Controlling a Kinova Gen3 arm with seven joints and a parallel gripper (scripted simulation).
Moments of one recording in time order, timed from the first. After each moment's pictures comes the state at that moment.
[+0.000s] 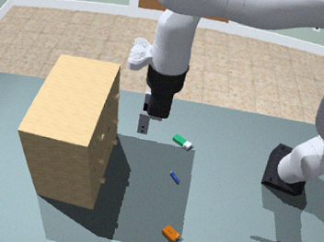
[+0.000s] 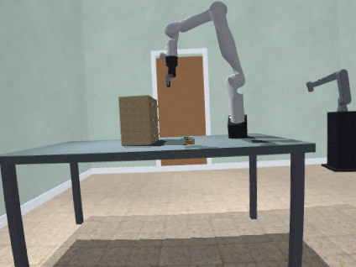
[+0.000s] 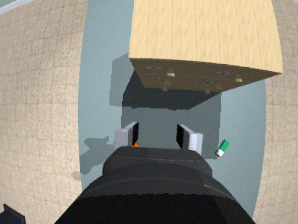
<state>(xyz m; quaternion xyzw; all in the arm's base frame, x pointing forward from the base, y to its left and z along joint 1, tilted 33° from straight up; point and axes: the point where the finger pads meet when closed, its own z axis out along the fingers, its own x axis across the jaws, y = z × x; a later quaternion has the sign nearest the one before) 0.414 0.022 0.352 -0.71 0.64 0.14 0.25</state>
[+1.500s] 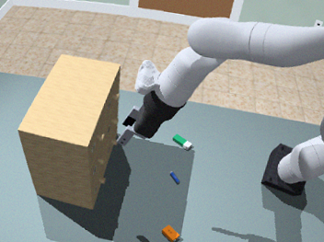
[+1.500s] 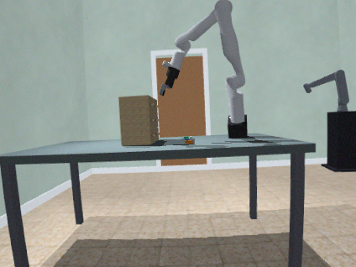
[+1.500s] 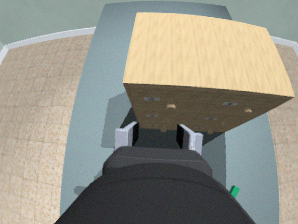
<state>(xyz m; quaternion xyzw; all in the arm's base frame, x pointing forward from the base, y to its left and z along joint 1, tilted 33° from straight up) 0.459 0.054 0.312 -0.66 0.65 0.03 0.37</state>
